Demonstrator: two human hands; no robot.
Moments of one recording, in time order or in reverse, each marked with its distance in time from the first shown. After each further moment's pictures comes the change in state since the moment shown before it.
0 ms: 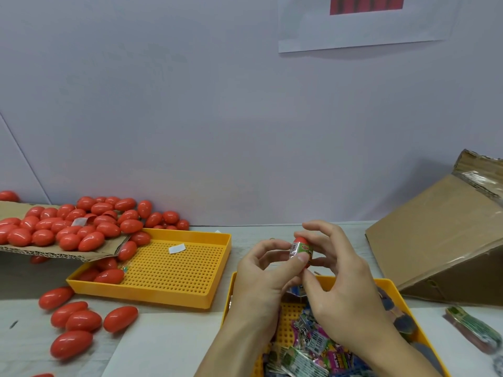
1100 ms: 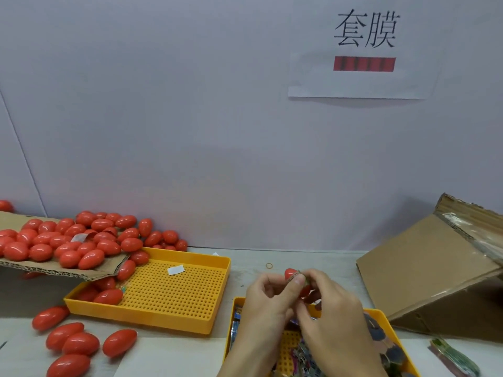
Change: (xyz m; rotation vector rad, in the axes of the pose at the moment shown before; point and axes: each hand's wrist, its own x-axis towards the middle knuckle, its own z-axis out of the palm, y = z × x) left_hand 0.001 0.000 0.003 -0.055 0.018 -0.125; right_hand -0.001 -0.014 0.017 -0.455 0.106 0.044
